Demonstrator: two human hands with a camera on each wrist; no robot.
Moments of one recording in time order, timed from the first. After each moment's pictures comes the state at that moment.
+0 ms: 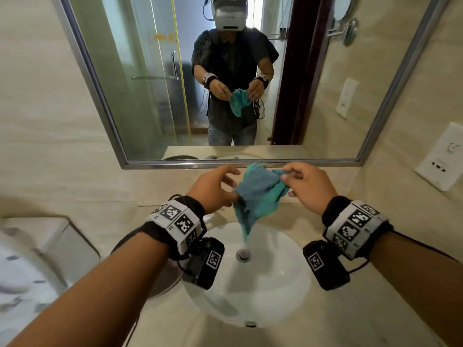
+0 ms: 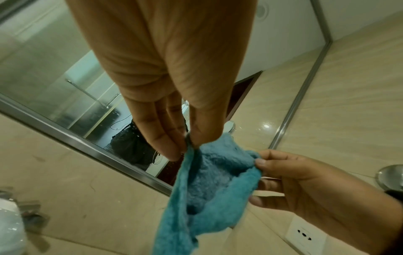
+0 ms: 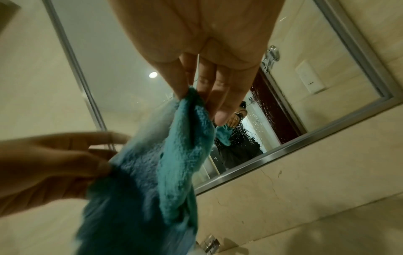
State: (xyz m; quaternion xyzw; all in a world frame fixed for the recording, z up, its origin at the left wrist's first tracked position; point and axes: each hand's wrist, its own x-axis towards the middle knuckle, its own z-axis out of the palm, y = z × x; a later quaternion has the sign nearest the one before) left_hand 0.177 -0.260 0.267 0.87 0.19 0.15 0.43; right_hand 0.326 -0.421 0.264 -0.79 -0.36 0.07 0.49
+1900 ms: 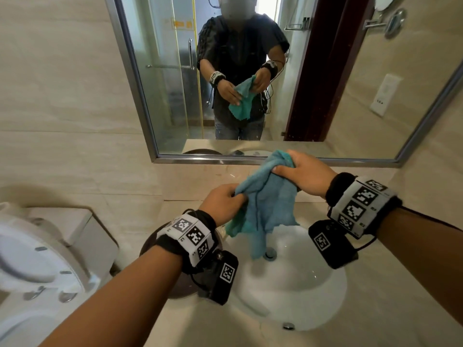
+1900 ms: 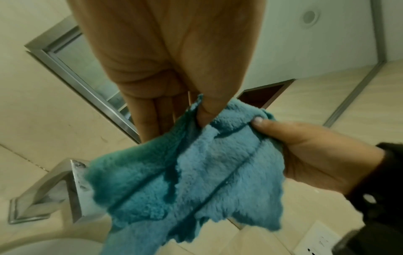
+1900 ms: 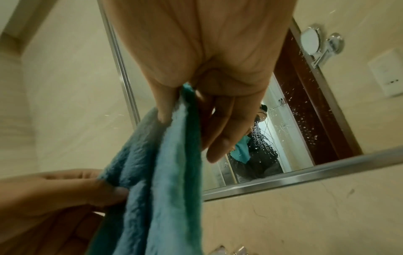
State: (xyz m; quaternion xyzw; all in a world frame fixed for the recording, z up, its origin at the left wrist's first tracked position) left_hand 0.116 -0.184 0.234 0.83 0.24 0.11 0.48; right_hand 0.270 -0.309 0.293 -0.81 -0.46 0.14 0.33
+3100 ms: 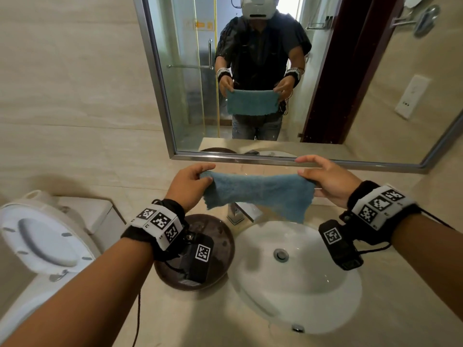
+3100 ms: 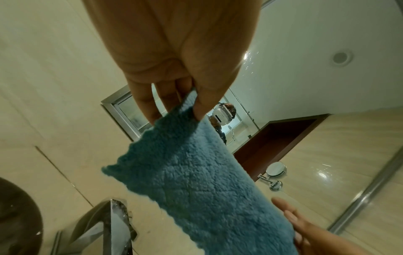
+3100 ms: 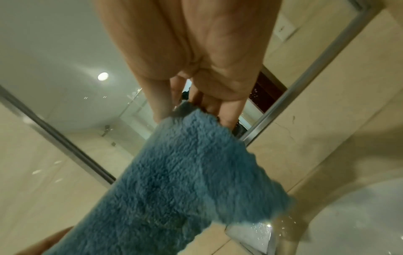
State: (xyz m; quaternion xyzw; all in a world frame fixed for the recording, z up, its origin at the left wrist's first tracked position) left_hand 0.062 -0.133 0.248 0.76 0.32 0.27 0.49; right_hand 0.288 -0.315 0.269 -0.72 -0.27 0.35 0.55
